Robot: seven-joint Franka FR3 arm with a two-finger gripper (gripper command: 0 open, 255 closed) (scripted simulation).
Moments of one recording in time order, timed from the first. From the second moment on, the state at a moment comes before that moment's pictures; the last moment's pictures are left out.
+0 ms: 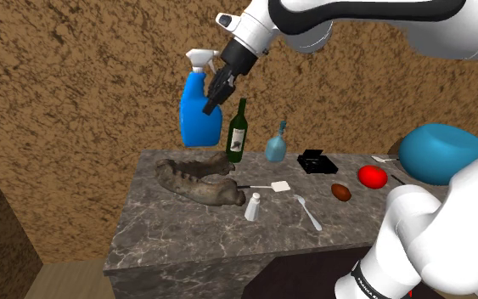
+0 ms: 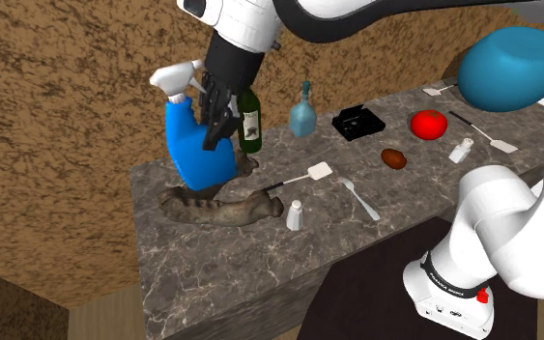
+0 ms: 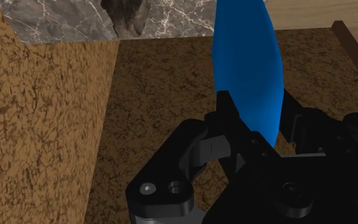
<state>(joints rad) 0.51 -0.29 -0.15 -2.02 0.28 2.09 -0.77</state>
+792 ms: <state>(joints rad) 0.42 -0.52 -0.30 -2.17 0.23 1.97 -0.95</state>
